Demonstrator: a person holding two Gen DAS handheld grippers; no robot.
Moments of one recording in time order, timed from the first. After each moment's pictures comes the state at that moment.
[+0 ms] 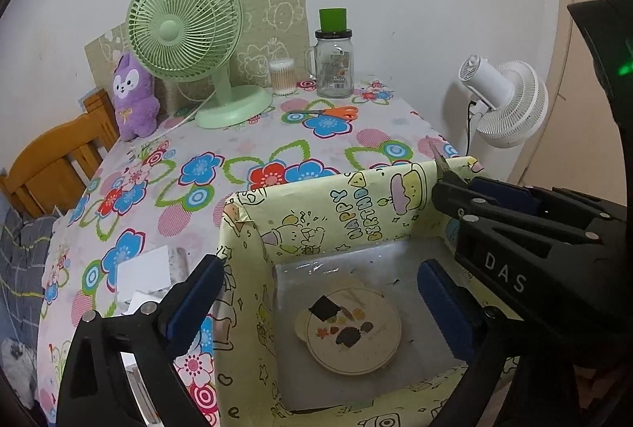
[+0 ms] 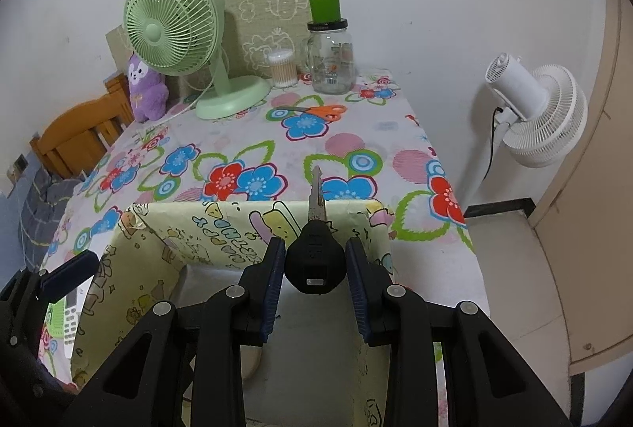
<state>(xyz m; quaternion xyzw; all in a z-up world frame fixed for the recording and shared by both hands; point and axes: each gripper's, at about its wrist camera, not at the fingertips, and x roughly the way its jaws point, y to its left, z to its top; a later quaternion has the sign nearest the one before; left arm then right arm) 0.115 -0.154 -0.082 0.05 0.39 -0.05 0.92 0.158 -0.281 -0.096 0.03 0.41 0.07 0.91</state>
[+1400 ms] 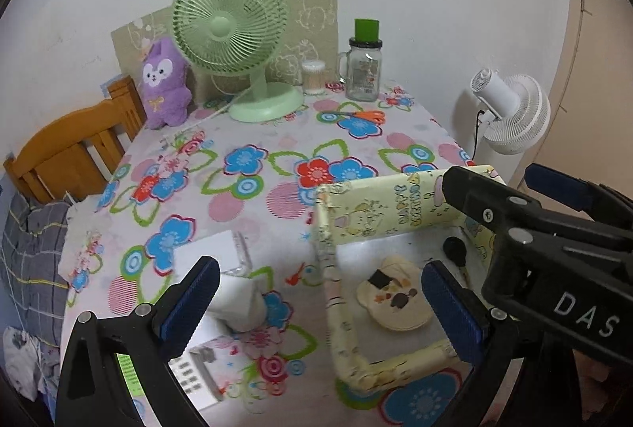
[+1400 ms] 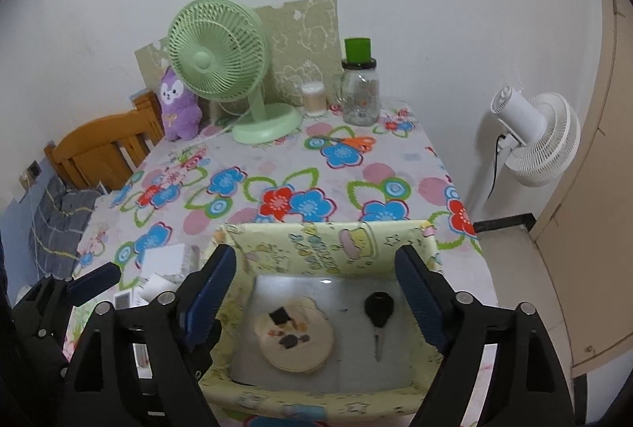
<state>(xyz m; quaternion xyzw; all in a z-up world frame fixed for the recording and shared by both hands) 0.086 -0.087 -0.048 0.03 0.39 -0.05 0.92 0.111 -0.224 -0.037 0.04 0.37 0.08 0.92</state>
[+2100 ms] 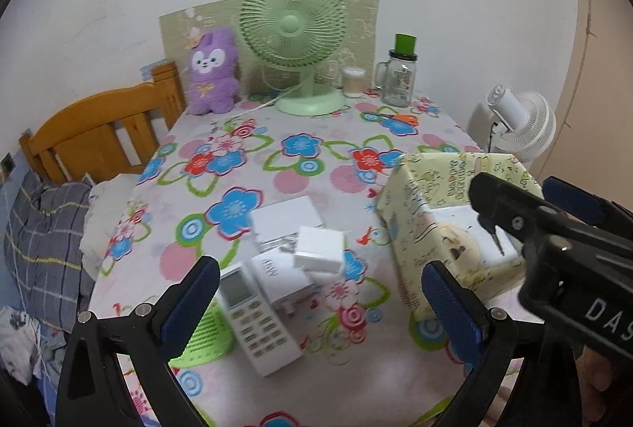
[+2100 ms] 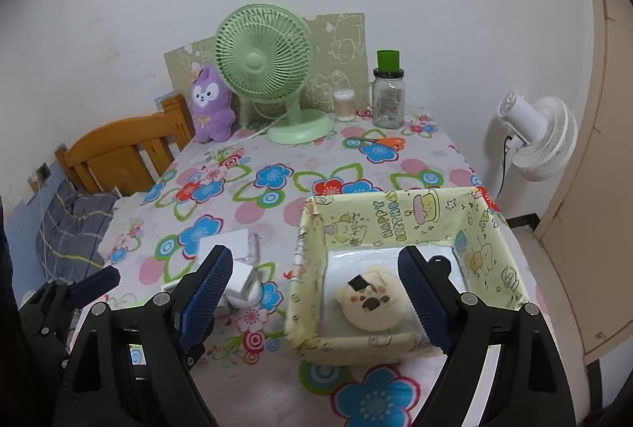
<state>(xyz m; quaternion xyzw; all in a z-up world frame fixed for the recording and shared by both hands) 0.027 0.002 -0.051 0.01 0.37 -0.03 0.93 0.045 -0.146 -0.031 0.03 0.35 0.08 0.93</state>
